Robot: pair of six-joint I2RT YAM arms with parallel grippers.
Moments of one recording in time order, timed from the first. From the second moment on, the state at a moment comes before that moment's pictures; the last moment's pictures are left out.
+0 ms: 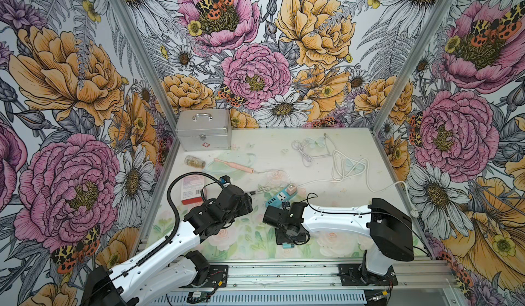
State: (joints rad) left arm -0.74 0.88 0.66 -0.64 -0.25 -0.90; right arm 1.17 1.72 1.11 -0.90 0.03 1.08
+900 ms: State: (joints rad) left arm -0.83 0.82 0.71 -0.65 -0.21 -0.86; right arm 1.07 1.52 1.13 -0.91 0.10 1.09
